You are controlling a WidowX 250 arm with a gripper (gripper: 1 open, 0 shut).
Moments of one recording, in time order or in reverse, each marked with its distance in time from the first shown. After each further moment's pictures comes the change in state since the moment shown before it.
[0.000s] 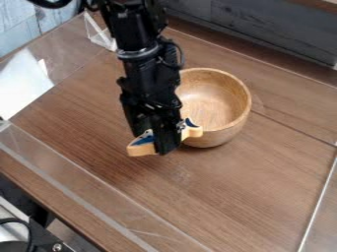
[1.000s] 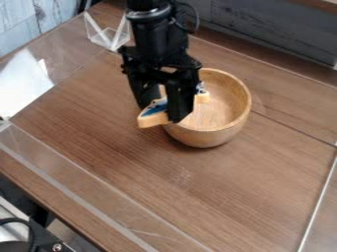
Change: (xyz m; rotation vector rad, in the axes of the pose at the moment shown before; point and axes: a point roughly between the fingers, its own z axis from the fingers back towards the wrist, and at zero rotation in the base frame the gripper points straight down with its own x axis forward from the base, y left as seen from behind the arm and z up) arm 0.017 -0.008 0.033 0.045 -0.029 0.168
